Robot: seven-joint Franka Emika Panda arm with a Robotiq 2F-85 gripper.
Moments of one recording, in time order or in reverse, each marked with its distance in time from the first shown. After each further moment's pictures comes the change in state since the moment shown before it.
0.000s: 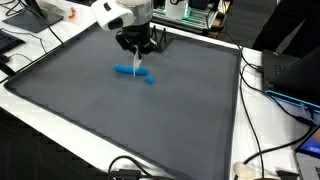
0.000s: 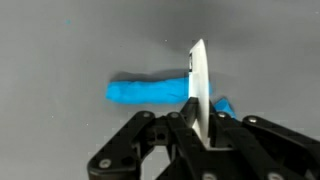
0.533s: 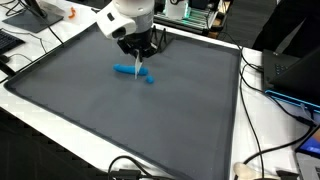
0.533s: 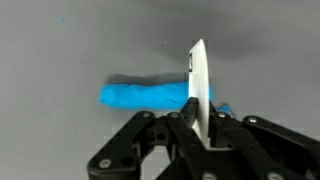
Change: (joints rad) arm 0.000 0.027 0.001 0.000 -0.005 0.009 -0.021
